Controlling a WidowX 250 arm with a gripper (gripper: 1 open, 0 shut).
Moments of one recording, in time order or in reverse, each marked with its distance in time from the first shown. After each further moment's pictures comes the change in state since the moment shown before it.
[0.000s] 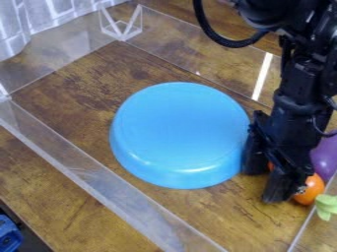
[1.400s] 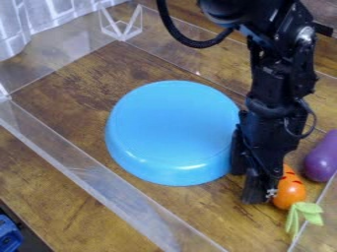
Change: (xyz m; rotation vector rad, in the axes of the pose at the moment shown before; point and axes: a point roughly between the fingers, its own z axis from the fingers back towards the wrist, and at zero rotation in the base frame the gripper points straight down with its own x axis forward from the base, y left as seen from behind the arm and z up) arm -0.039 0.005 0.000 -0.027 0.027 -0.129
